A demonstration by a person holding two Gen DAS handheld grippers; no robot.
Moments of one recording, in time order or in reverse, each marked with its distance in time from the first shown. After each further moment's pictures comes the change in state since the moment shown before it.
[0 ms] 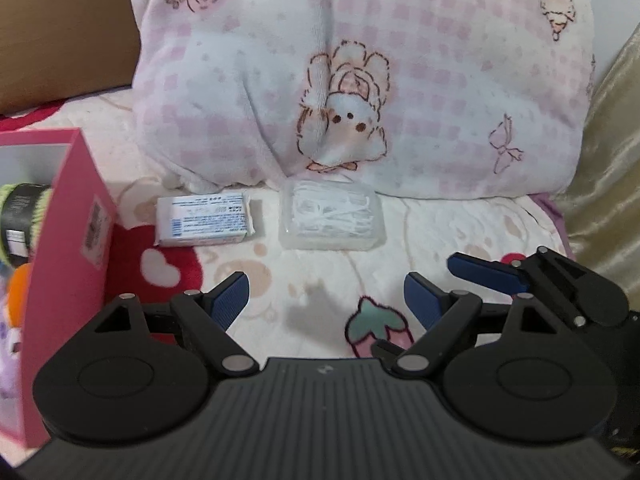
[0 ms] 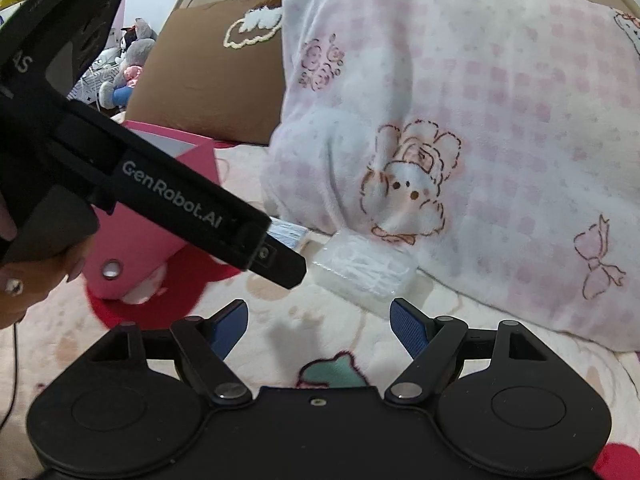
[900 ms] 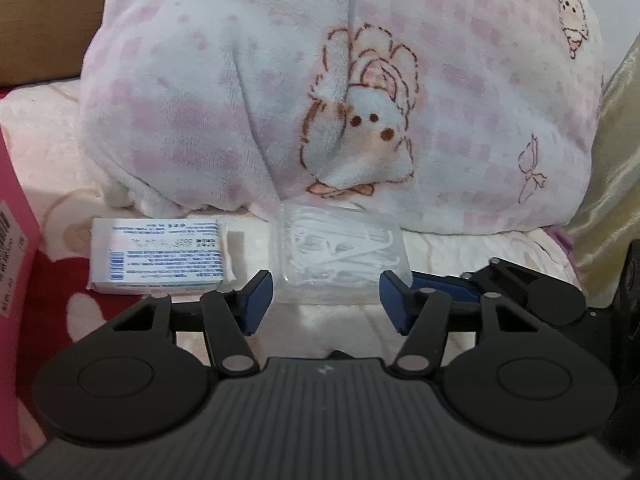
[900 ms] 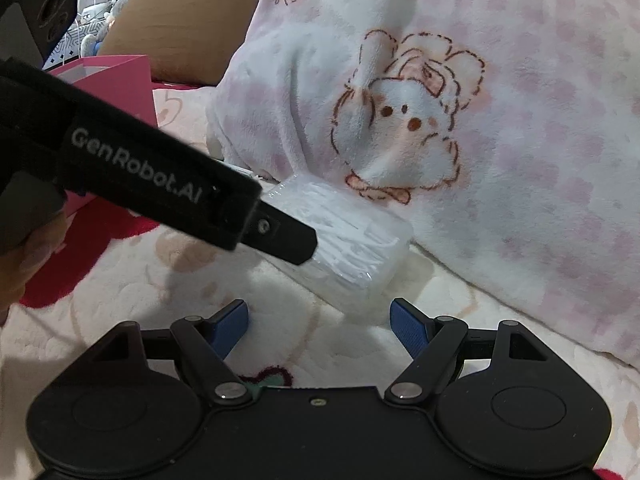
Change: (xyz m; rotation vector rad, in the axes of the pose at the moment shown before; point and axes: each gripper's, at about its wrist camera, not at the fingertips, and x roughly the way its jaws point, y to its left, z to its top) left arm 0.079 0.029 -0.003 -0.012 -0.139 -0.113; right arm 0.094 -0.026 -0.018 -0.076 0.072 -0.034
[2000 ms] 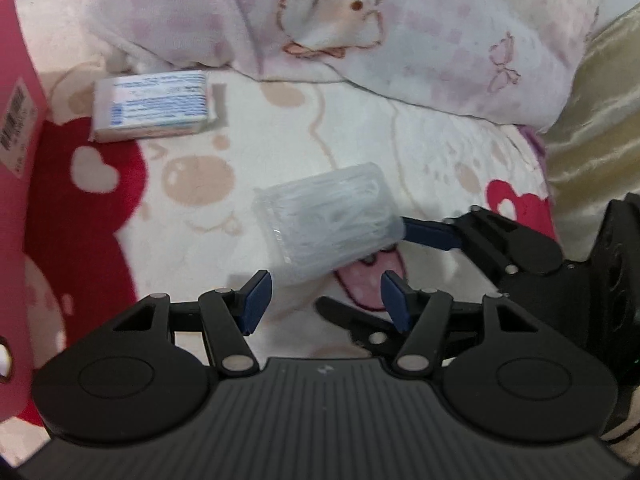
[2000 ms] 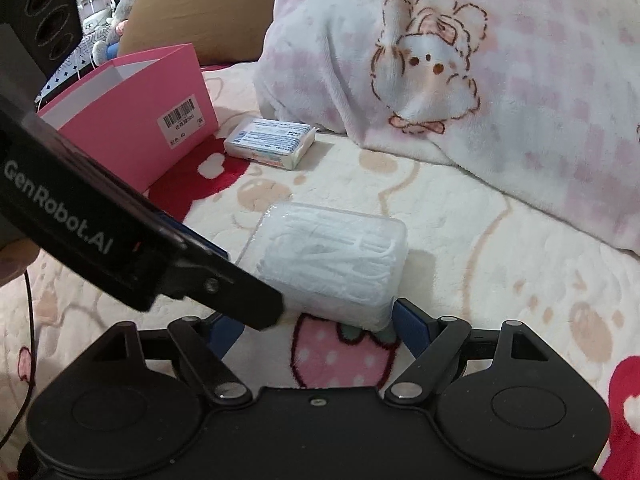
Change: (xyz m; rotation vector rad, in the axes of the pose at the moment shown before) left arm -0.034 -0.014 -0.019 -0.054 0.382 -0.038; right arm -0.039 0.018 -0.024 0.139 0.137 0.140
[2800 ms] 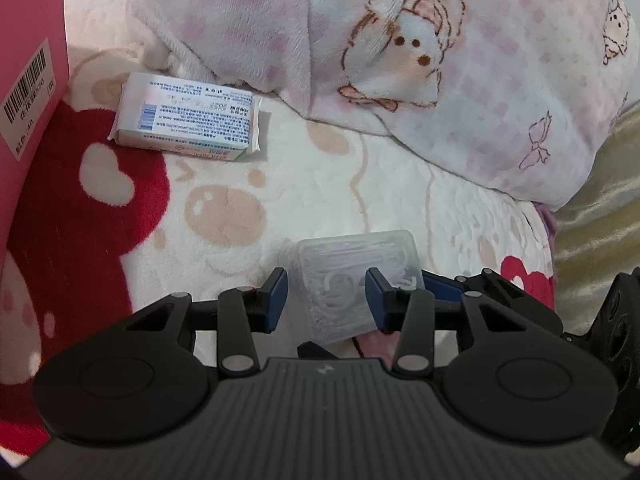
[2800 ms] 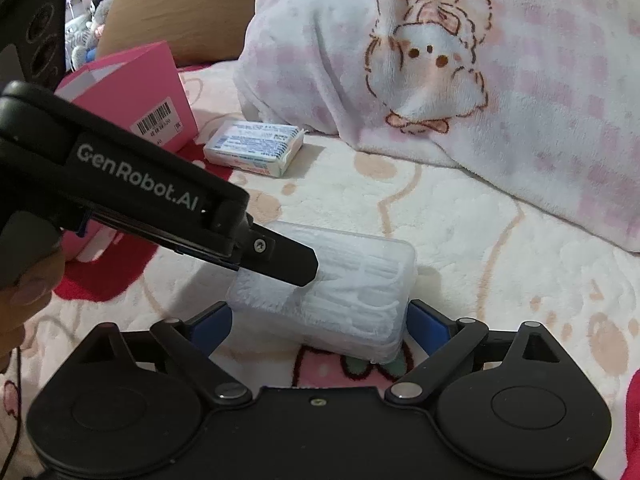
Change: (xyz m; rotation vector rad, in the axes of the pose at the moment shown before) left arm 0.019 0.032 0.009 -0.165 -0.130 -0.047; right arm 0.019 0.006 0.008 0.035 0.003 -0.047
